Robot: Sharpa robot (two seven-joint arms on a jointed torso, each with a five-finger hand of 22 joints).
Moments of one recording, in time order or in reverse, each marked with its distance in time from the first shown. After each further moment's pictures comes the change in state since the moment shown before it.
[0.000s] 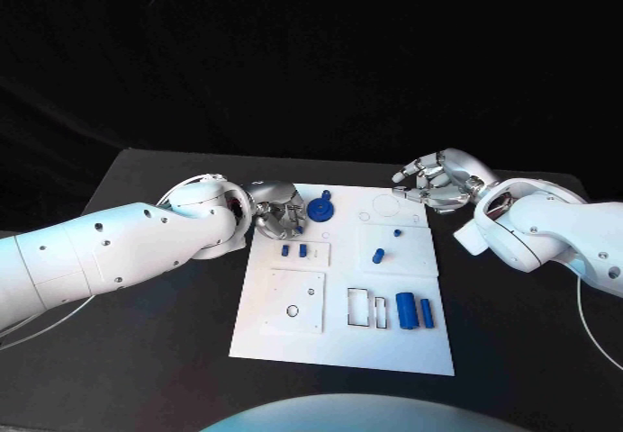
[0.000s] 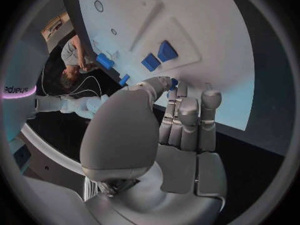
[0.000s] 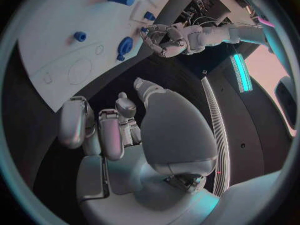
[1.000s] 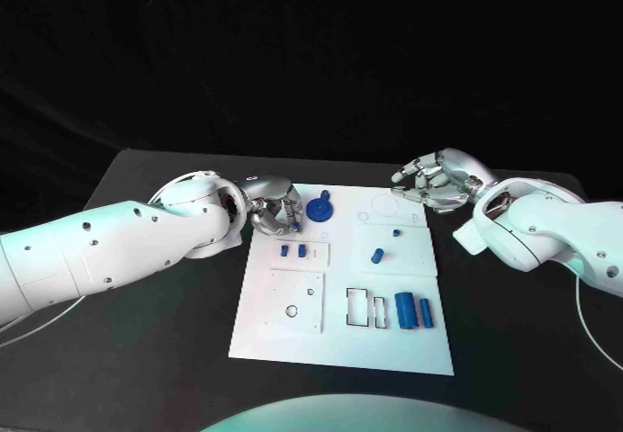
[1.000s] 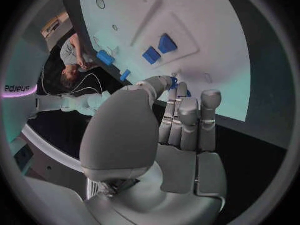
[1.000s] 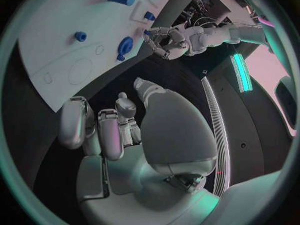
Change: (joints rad) left arm 0.010 -0.021 -0.002 0.023 0.002 -0.029 0.000; left_hand 0.000 0.000 0.000 0.000 0.003 0.000 0.000 0.008 0.000 -0.007 0.000 0.010 0.000 0.000 0.000 0.000 -0.001 0.000 0.000 0.000 0.000 -0.005; right arm 0.000 -0.001 0.000 0.000 0.001 0.000 0.000; right_hand 0.000 0.000 0.000 0.000 0.000 0.000 0.000 0.000 -0.001 0.000 0.000 0.000 0.001 0.000 0.007 0.000 -0.001 0.000 0.000 0.000 0.005 0.000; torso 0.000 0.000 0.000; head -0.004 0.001
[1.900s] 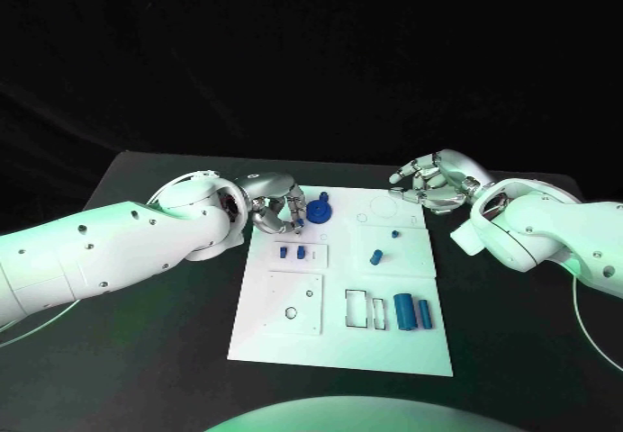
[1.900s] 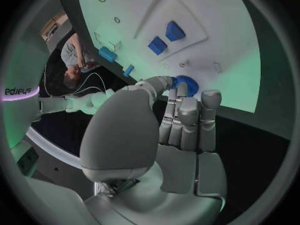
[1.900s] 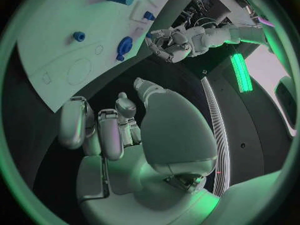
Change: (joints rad) left arm 0.013 -0.009 0.001 0.035 -0.020 -0.048 0.015; left_hand 0.000 0.000 0.000 0.000 0.000 0.000 0.000 0.000 0.002 -0.003 -0.004 0.005 0.000 0.000 0.000 0.000 0.003 0.000 0.000 0.000 0.000 0.000; right arm 0.000 0.001 0.000 0.000 0.001 0.000 0.000; right_hand 0.000 0.000 0.000 0.000 0.000 0.000 0.000 0.000 0.000 0.000 0.000 0.000 0.000 0.000 0.000 0.000 0.000 0.000 0.000 0.000 0.000 -0.001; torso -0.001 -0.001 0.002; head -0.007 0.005
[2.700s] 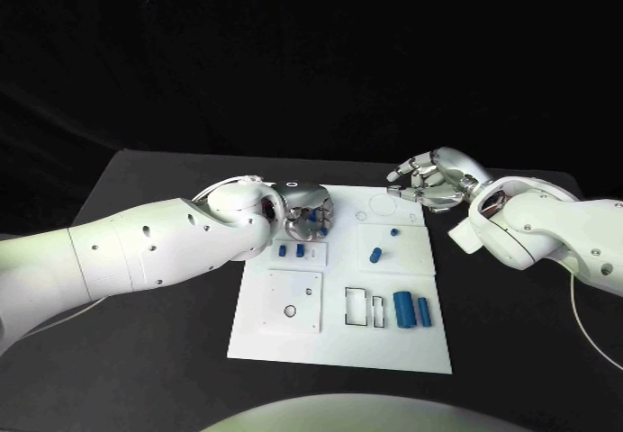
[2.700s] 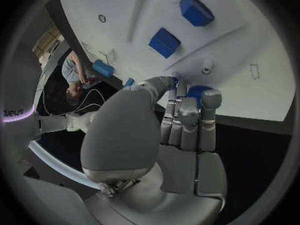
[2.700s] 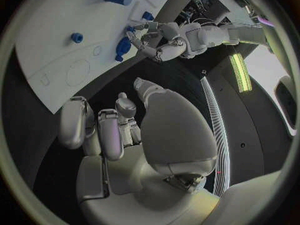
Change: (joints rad) left arm 0.000 0.173 -0.042 -0.106 -0.126 0.034 -0.014; left_hand 0.021 0.008 0.000 0.000 0.000 -0.007 0.000 0.010 -0.003 -0.014 0.000 0.050 0.009 -0.004 -0.004 0.000 0.015 0.000 0.000 0.000 0.000 0.001; right arm 0.000 0.004 0.000 0.003 0.002 0.000 0.001; right_hand 0.000 0.000 0.000 0.000 0.000 0.000 0.000 -0.008 -0.001 0.000 0.000 0.000 -0.002 0.000 0.000 0.000 0.000 0.000 0.000 0.000 0.000 0.000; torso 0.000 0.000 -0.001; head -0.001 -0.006
